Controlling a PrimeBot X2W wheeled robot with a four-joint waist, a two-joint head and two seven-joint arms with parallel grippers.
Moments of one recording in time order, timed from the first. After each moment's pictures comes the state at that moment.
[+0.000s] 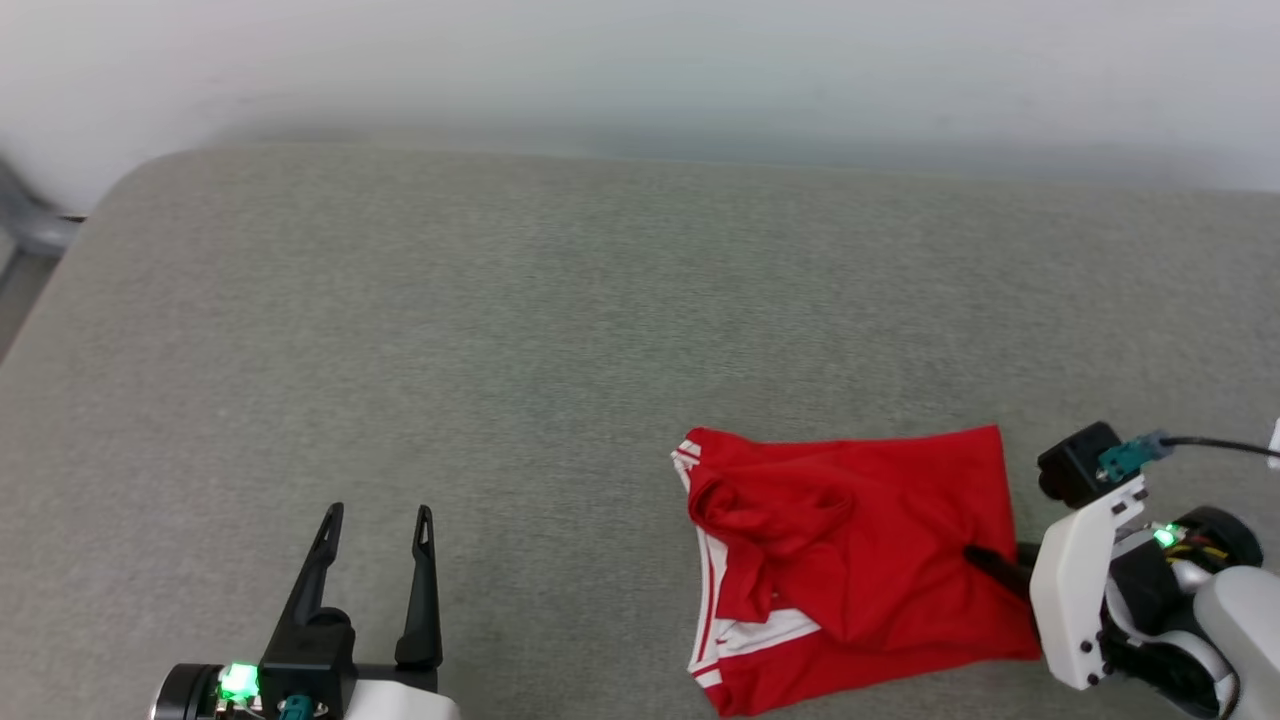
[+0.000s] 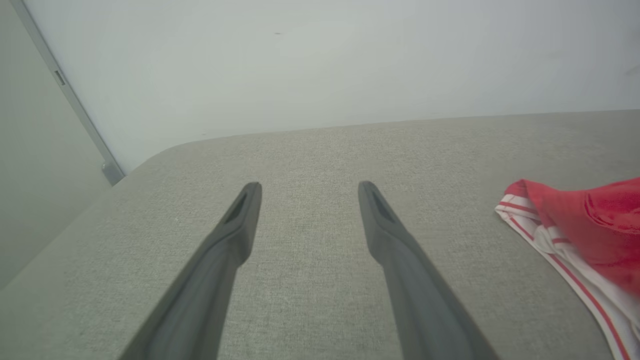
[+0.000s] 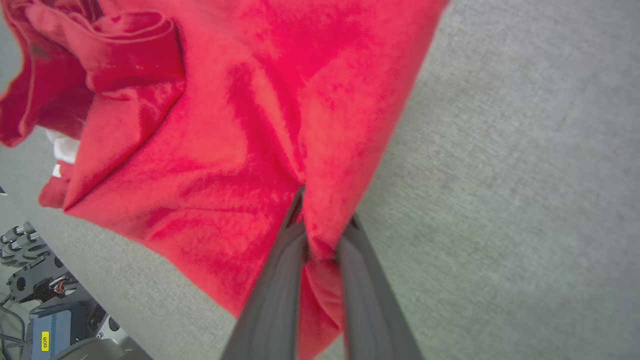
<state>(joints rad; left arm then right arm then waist) 0.09 0.10 -0.09 -0.01 -0.02 0.09 -0.26 -0.36 -0.59 0.59 0.26 0.77 0.13 0.51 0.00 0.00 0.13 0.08</state>
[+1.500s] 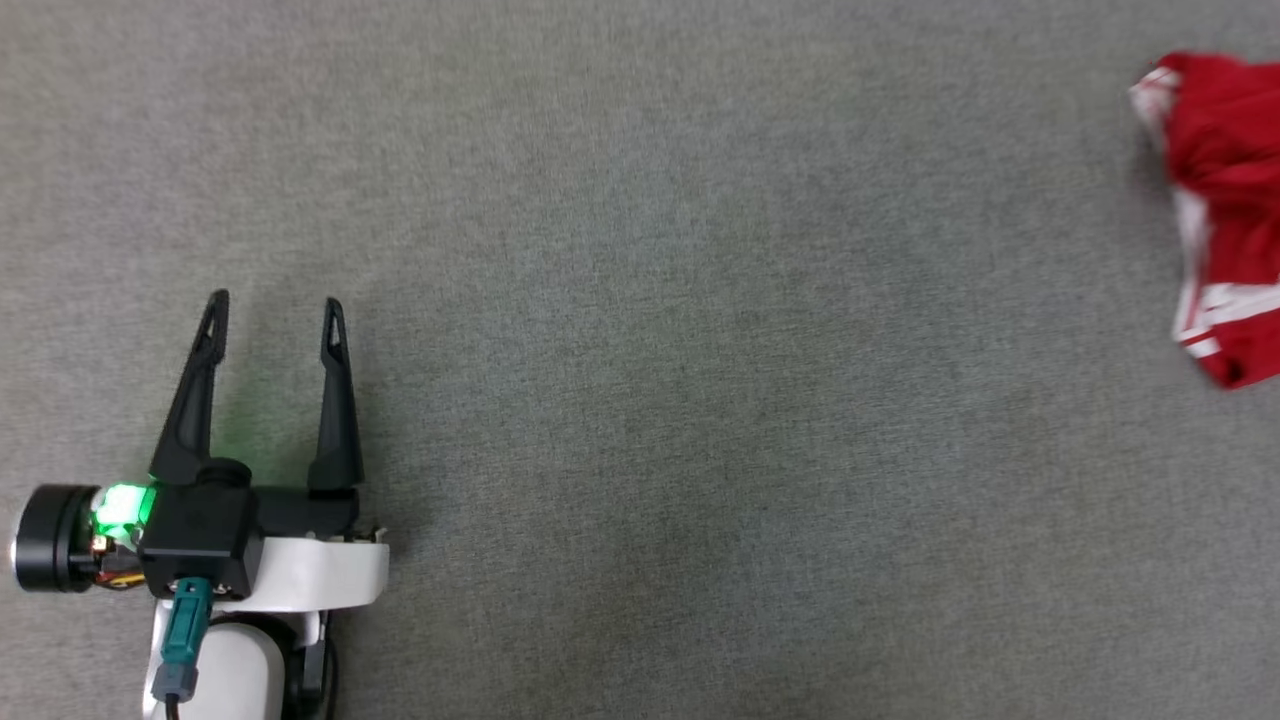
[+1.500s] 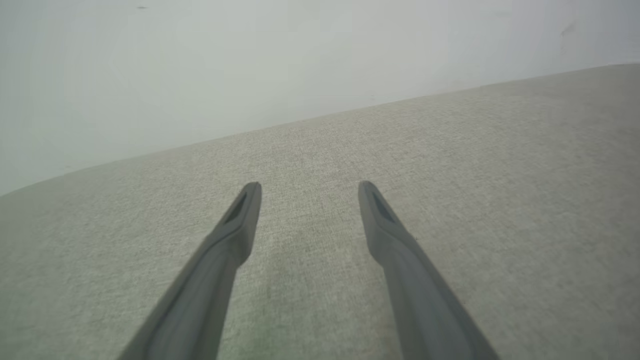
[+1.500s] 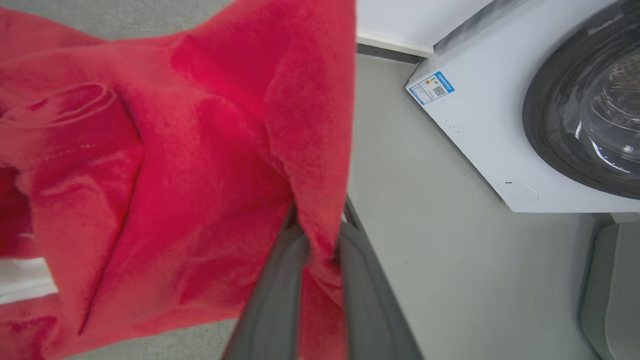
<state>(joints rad) -0.13 0.21 -0.05 -0.15 0.01 0.10 -0.26 -0.61 -0.80 0.02 0.39 0.43 0.13 0.49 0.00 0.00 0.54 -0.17</state>
